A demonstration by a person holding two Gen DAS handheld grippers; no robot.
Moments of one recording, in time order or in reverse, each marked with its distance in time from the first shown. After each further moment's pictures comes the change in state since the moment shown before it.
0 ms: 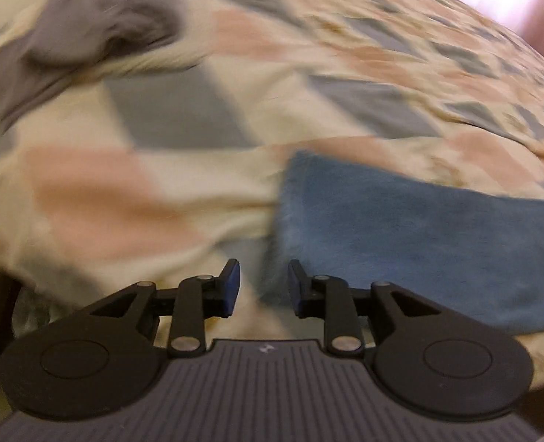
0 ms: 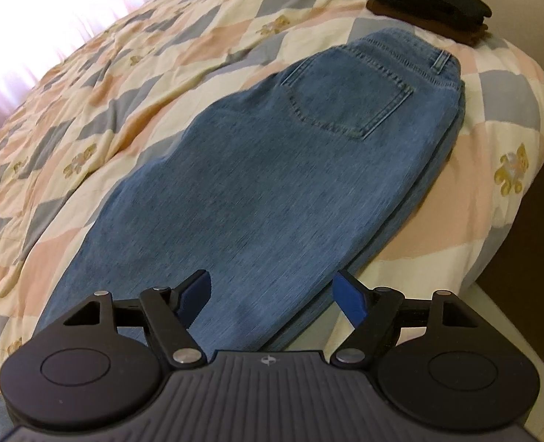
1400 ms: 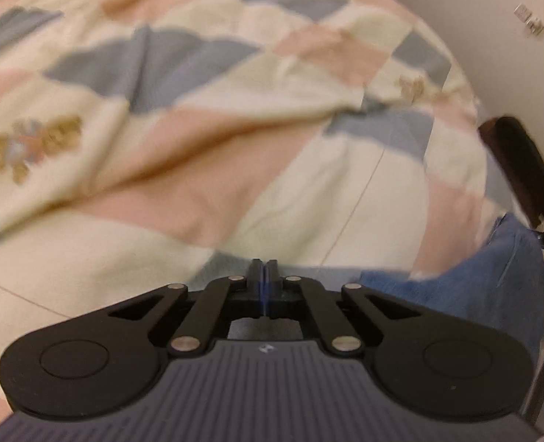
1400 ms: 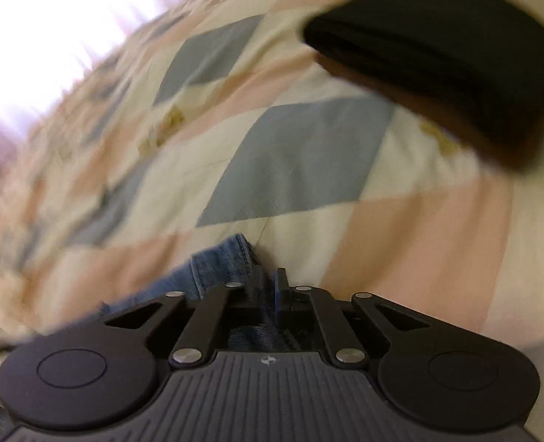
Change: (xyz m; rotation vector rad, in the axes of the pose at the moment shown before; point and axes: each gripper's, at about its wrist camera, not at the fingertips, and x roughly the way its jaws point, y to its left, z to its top) left arm 0.212 -0.521 0.117 0.494 0.078 -0.514; right arm 0.169 -0.213 0.290 -0.127 0.007 0.134
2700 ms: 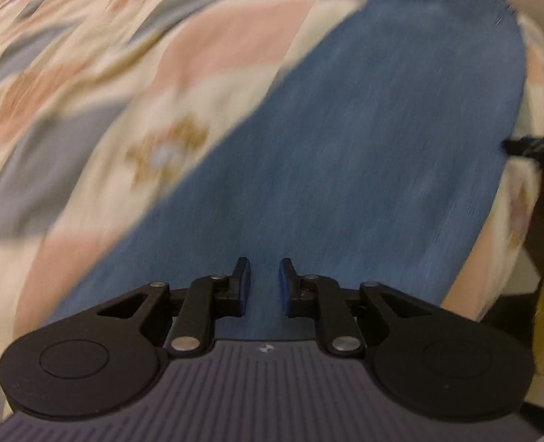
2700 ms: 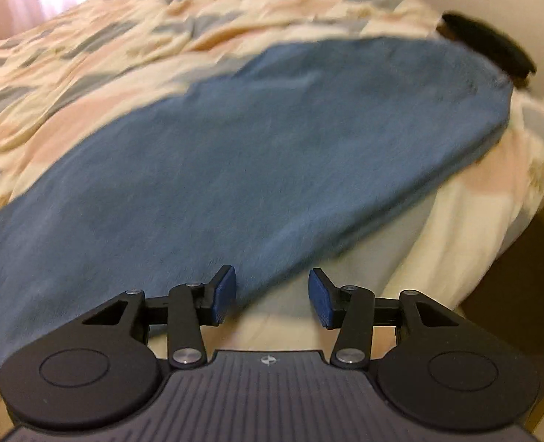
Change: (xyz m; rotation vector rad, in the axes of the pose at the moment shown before) left arm -0.240 0.171 -0.260 0.342 0.249 0.201; right arm -0.112 0.356 -0.366 -0.171 0.033 -0.210
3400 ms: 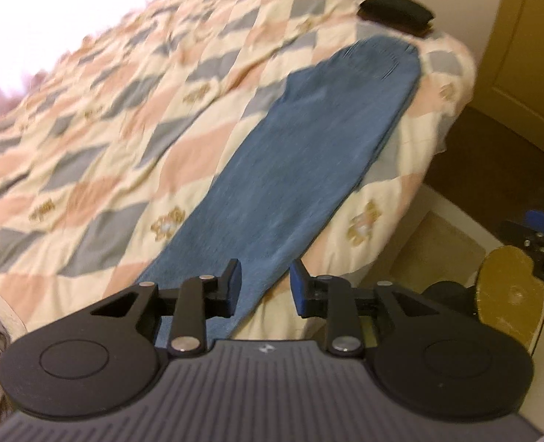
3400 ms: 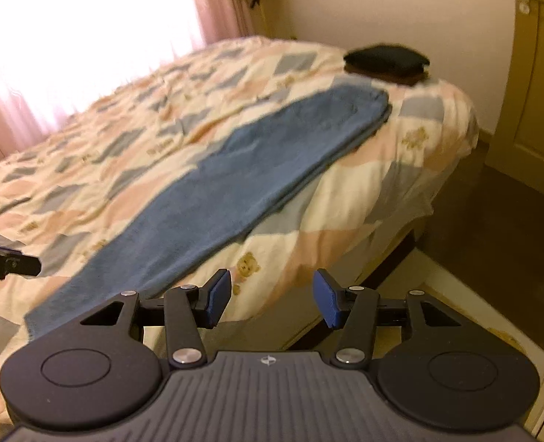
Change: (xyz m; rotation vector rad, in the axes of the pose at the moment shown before) left arm -0.246 -0.122 -0.039 0.168 -0.250 0.037; right arm -0.260 -0.025 -0.127 0.259 -0.255 0.025
